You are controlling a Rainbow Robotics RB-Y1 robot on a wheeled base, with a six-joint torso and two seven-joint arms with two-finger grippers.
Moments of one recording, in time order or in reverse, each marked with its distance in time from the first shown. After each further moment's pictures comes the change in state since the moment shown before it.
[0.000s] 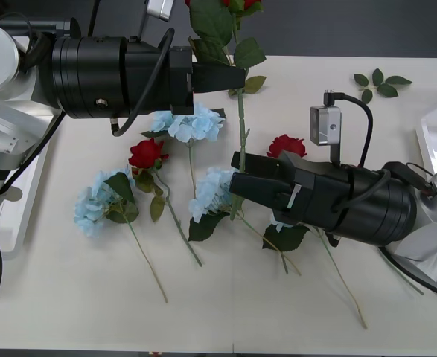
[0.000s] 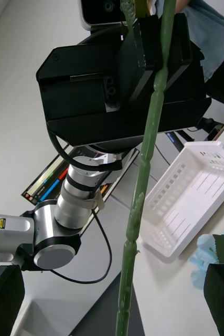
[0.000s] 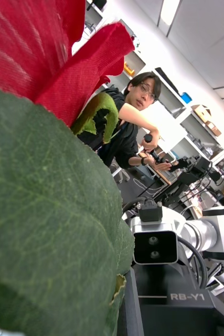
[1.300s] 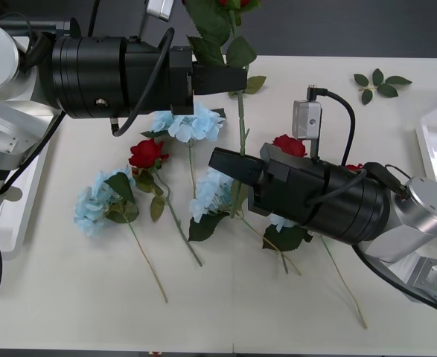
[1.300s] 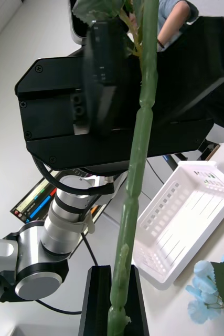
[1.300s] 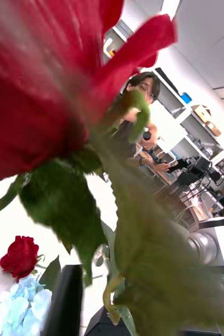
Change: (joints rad) right arm -0.004 0.115 0.006 0.004 0.077 -0.082 -0.003; left arm 0.000 0.000 0.000 0.000 0.000 0.000 0.000
